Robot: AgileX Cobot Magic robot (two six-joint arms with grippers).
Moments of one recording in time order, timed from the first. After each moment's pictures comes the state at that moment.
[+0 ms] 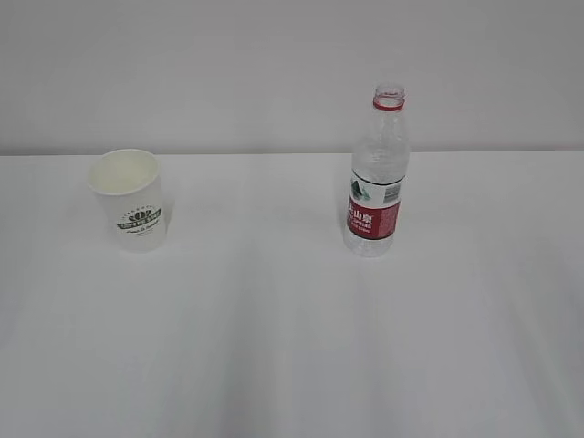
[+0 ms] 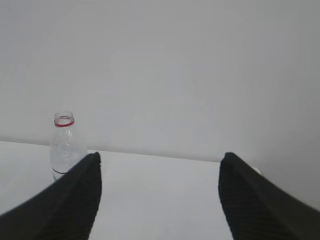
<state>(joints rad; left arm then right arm) -0.02 0.20 -0.54 0.04 0.49 0.02 0.12 0.20 -0.53 -0.14 0.51 0.03</state>
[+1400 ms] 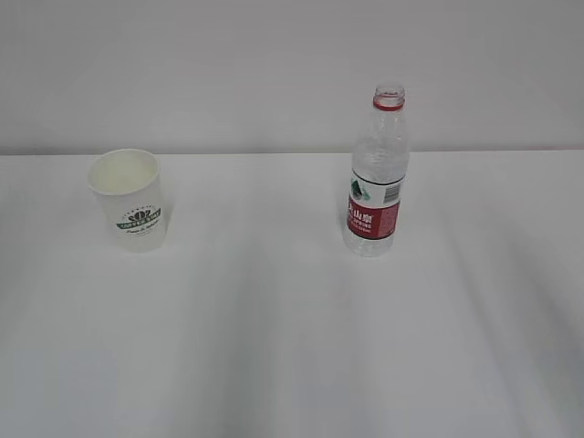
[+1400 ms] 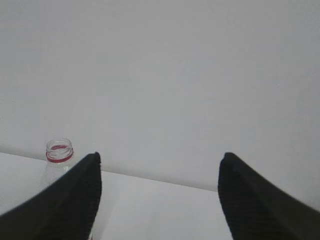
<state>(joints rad) -0.02 0.81 -0.54 0.05 -0.18 0.02 0.12 0.79 -0.53 -0.14 -0.09 0.03</state>
